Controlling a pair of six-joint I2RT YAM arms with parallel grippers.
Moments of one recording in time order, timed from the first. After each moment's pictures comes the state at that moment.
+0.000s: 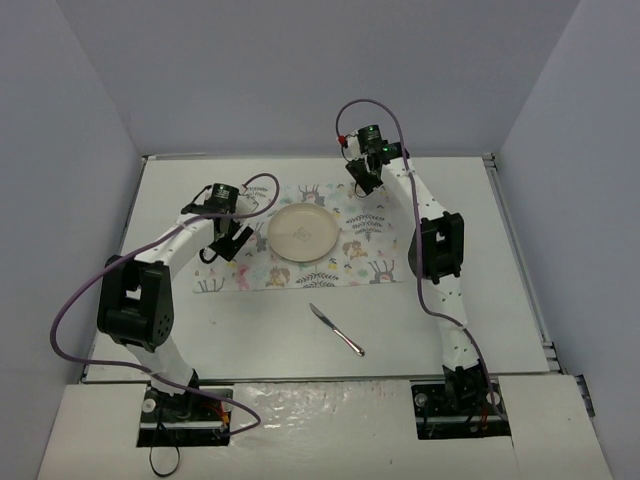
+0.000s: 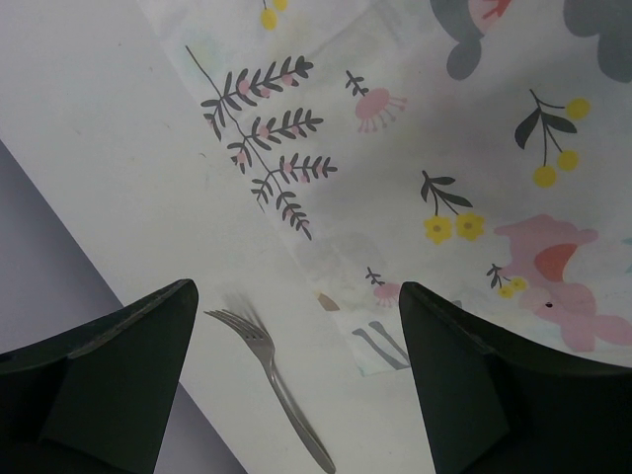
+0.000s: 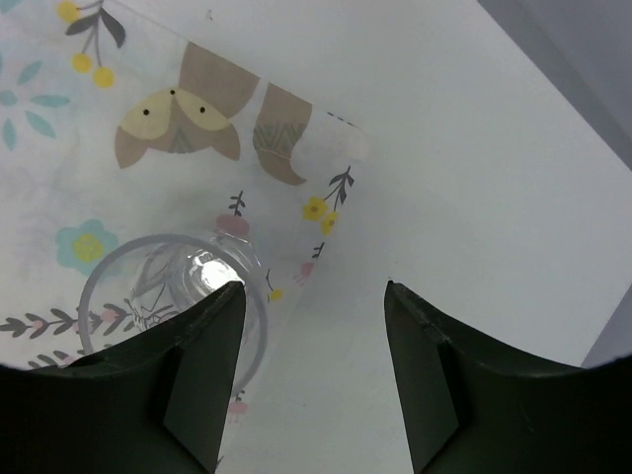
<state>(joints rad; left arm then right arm) -0.23 1.70 1.23 -0.61 -0.28 0.43 0.32 2.52 2.44 -0.85 0.23 -0.40</state>
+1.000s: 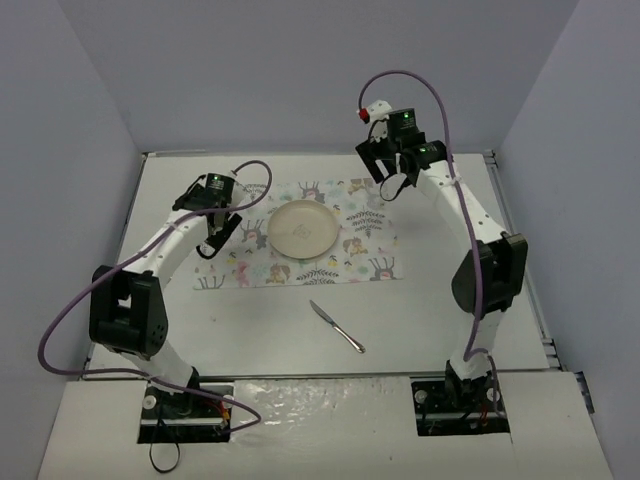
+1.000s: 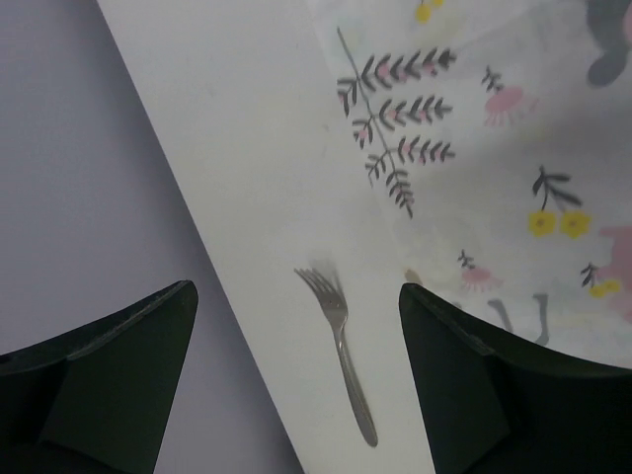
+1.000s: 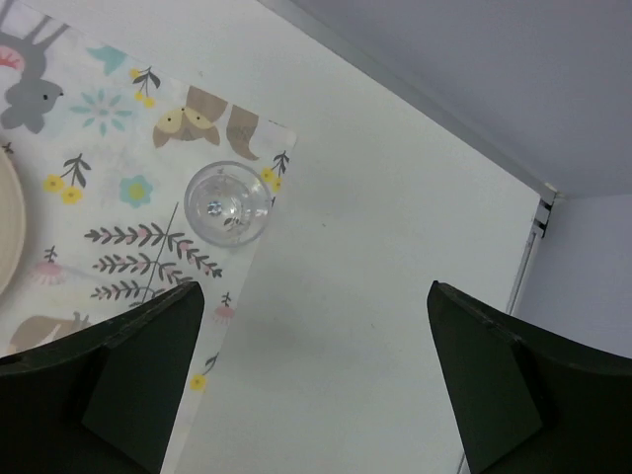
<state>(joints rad) -0.23 1.61 1.25 -0.67 -0.48 0.43 0.32 1.89 1.83 -0.59 0.19 -0.37</state>
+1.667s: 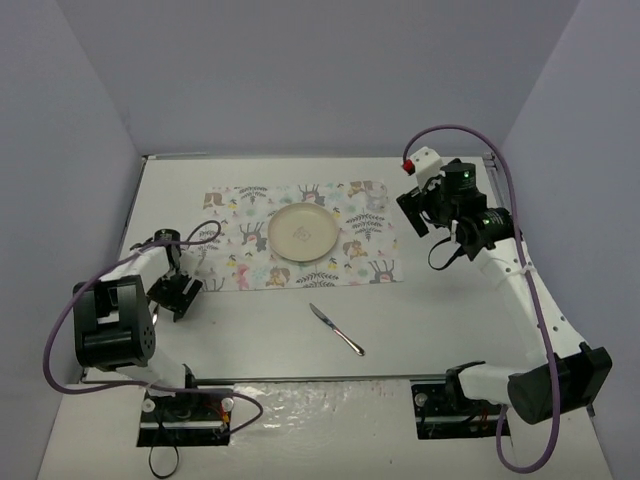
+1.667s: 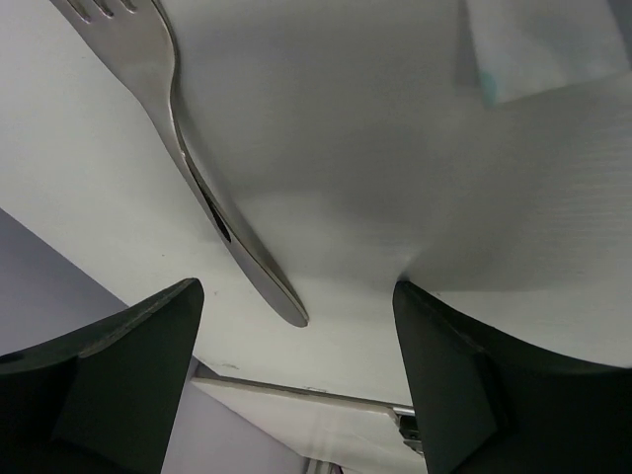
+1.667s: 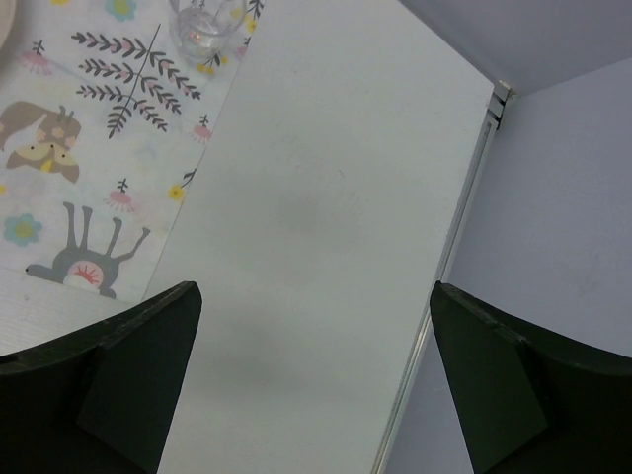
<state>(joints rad) 0.16 1.57 0.87 -0.77 -0.22 0.51 0.26 1.24 1.27 -0.63 0.16 -0.45</state>
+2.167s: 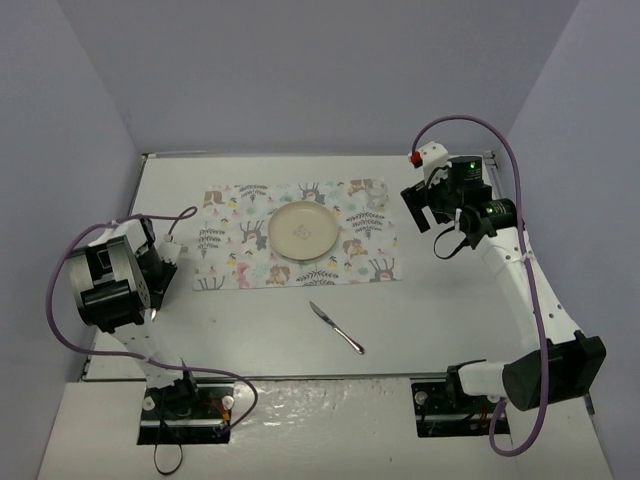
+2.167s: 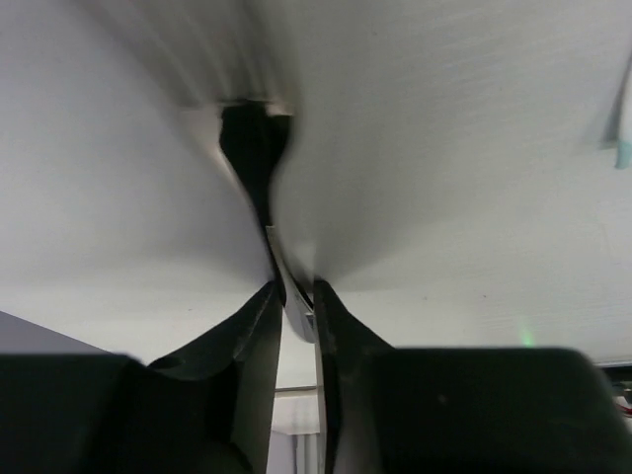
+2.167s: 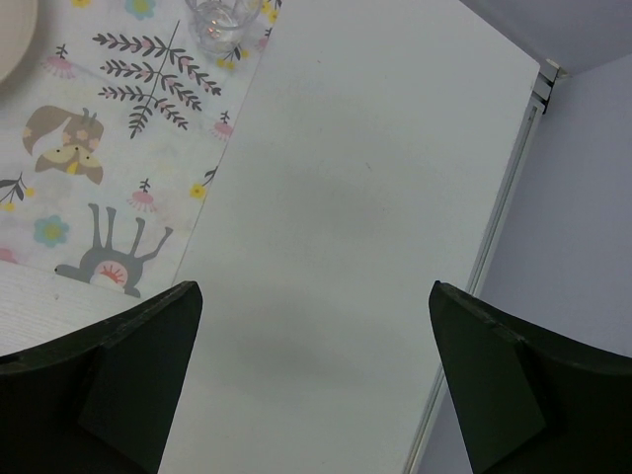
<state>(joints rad) 0.33 1.85 1.17 -0.98 -0.03 0.60 0.20 1.29 1.30 -0.66 0.06 -0.40</state>
